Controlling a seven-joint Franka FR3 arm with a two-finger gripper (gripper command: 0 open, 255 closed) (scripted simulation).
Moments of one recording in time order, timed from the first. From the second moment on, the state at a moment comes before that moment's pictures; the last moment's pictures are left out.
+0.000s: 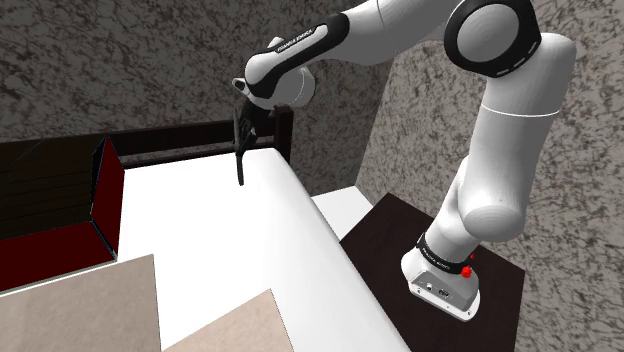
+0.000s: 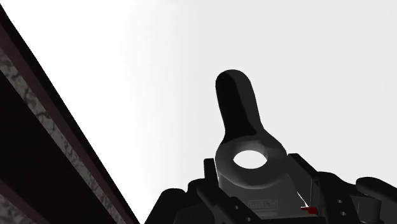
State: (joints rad) arm 0.28 0.24 -0.05 -2.04 0.56 2.53 -1.26
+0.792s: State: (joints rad) arm 0.29 0.16 -0.07 -1.99 0.48 2.40 -1.17
